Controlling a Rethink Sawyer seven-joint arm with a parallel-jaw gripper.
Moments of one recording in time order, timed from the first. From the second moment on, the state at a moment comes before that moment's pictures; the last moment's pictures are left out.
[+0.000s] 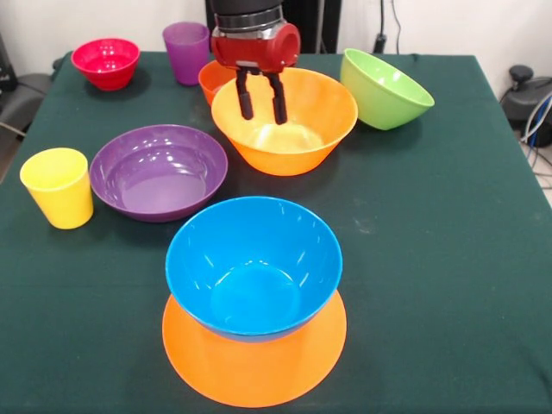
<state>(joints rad) -0.70 -0.66 0.36 1.99 -0.27 0.10 2.19</state>
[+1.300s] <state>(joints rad) -0.53 -0.80 0.29 2.04 -0.02 0.10 2.20</state>
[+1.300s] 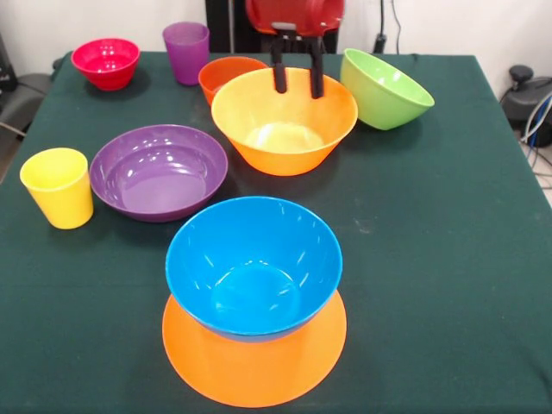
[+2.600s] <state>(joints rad) -0.37 -0.59 0.16 1.96 0.08 -0.06 2.20</state>
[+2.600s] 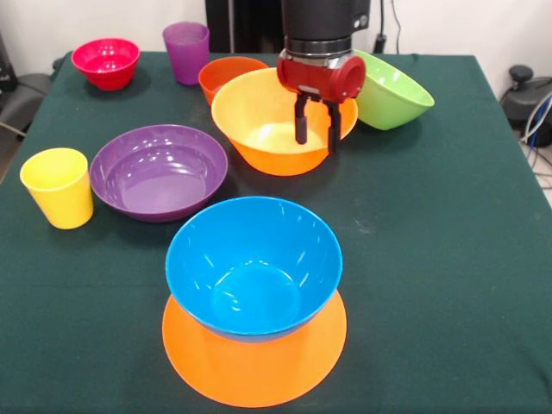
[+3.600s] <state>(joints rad) -0.35 -0.56 0.10 1.94 0.08 -0.09 2.20</state>
